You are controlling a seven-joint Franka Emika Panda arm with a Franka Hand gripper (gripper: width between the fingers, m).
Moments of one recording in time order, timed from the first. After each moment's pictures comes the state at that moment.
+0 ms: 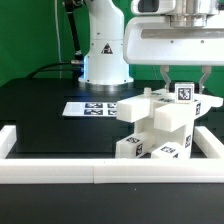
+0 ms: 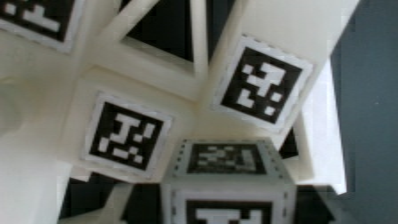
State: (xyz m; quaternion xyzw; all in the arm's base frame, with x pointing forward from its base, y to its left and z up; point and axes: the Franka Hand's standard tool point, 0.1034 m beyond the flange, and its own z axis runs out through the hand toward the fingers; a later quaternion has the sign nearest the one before) arm 0.582 0.095 0.116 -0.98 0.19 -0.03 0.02
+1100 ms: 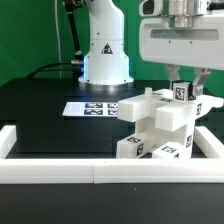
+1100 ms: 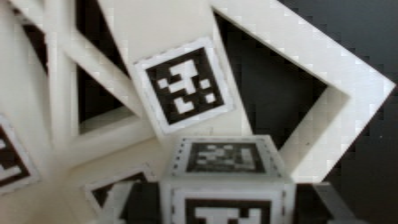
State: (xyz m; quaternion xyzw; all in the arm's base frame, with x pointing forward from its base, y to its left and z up) arm 0.582 0.098 0.115 -0.85 0.53 -0.01 0.03
